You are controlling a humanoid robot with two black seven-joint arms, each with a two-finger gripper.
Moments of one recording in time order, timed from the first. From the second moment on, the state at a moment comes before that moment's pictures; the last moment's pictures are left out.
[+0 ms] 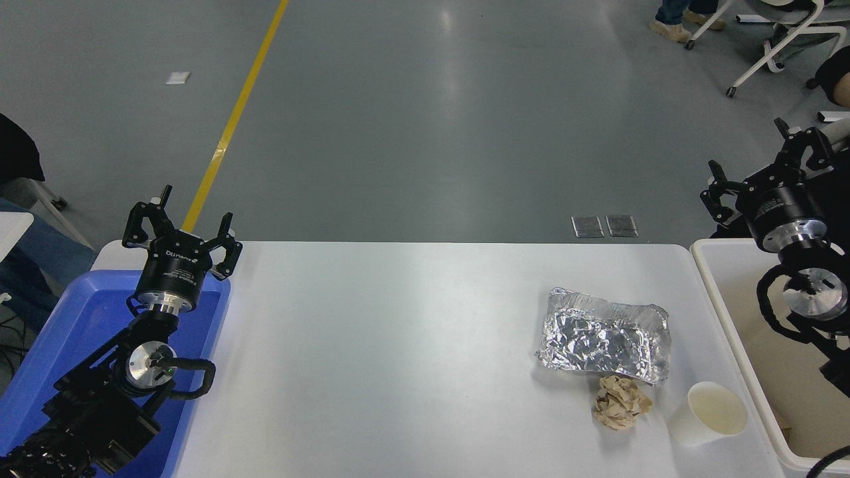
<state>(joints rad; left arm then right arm) -0.54 0.24 -0.94 -0.52 0.00 -0.56 -0.50 0.64 -0.60 0.67 0.81 0.21 0.18 0.39</state>
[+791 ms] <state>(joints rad) -0.54 0.24 -0.94 -0.52 0.00 -0.56 -0.50 0.65 -0.61 0.67 0.80 0.21 0.18 0.39</state>
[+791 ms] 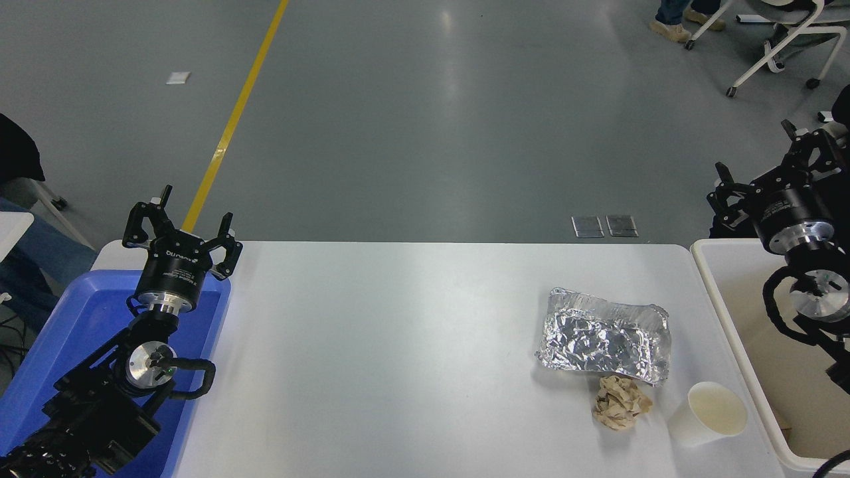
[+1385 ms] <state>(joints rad) -0.54 0.24 -0.94 -0.52 0.00 -0.56 -0.50 0.65 -0.60 0.65 0.80 0.21 0.18 0.39</state>
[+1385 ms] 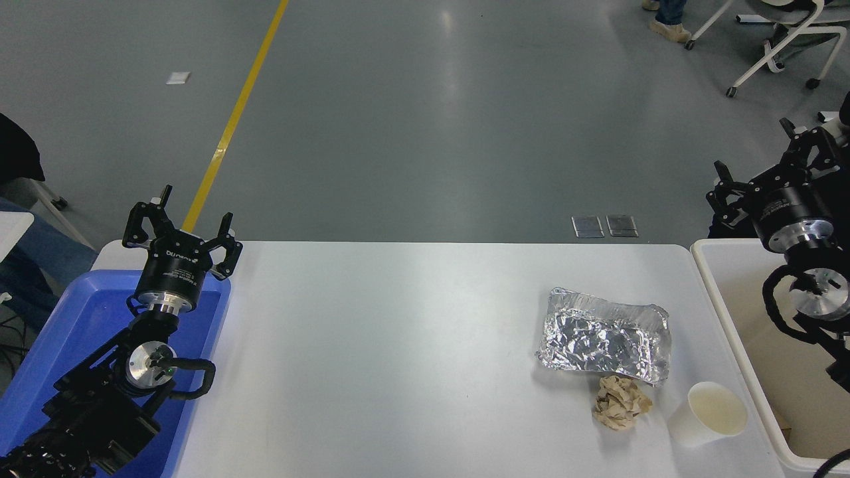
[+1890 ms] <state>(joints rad) -0.54 0.24 -0.94 -0.52 0.00 -0.56 -0.50 0.65 -0.61 0.63 0.80 0.21 0.18 0.39</state>
